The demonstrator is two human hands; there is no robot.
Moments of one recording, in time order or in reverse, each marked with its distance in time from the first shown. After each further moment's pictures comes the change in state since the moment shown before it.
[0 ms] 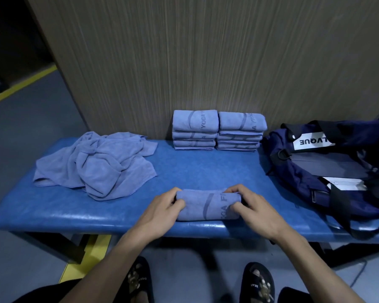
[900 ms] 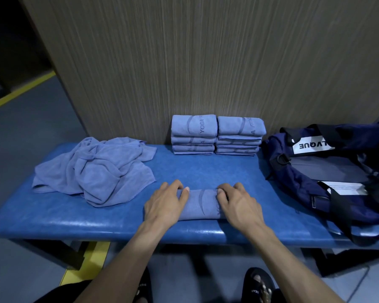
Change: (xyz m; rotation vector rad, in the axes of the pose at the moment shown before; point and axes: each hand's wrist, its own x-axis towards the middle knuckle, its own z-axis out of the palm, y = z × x) left_hand 0.035 0.014 0.014 0.390 0.169 -0.121; right_hand 0.040 -0.022 0.029 -0.368 0.179 0.269
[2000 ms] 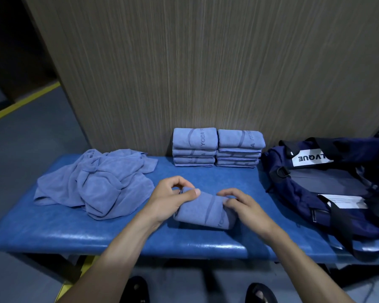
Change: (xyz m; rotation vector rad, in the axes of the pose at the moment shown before) left_hand 0.011 0.017 -0.044 -1.022 -0.162 0.057; right_hand 0.017 0.019 -0.021 0.760 -0.217 -0.085
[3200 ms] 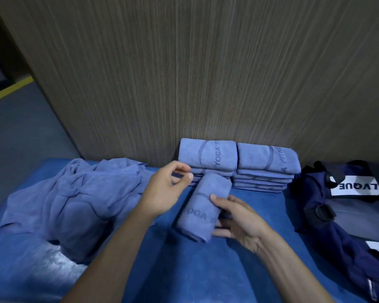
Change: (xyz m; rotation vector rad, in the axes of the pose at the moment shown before) left_hand 0.132 -0.013 -0.040 0.273 0.095 0.156; right_hand 0.103 -0.046 0.029 0.594 -0.166 0.406
